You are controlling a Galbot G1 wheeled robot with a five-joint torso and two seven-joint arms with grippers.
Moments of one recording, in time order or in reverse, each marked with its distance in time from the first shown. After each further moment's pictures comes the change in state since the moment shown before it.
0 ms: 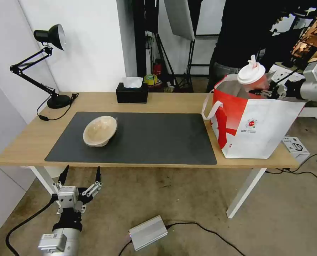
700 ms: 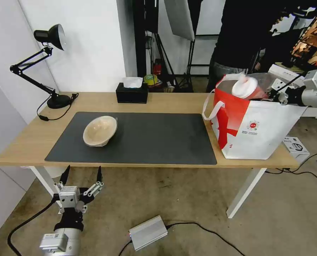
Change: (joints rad) left arm 0.002 -0.006 0.010 -0.001 0.003 0.000 0.001; right arm -0.010 -0.032 0.009 0.024 -0.026 0.015 -0.026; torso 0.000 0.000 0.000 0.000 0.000
